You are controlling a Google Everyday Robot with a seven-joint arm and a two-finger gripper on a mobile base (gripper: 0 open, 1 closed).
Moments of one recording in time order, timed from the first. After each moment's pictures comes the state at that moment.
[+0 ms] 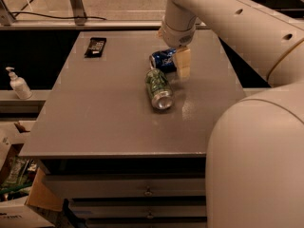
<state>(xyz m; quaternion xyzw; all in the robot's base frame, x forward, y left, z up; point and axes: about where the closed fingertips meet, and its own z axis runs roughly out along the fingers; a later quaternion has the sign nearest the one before) 0.714 -0.073 0.850 -0.83 0.54 -0.10 0.12</state>
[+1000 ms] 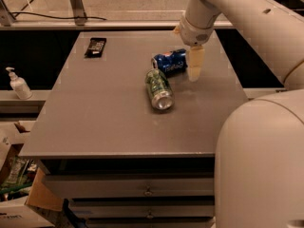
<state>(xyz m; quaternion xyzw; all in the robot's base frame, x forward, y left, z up) 0.715 -0.109 0.853 -0.79 0.60 -0.05 0.15</state>
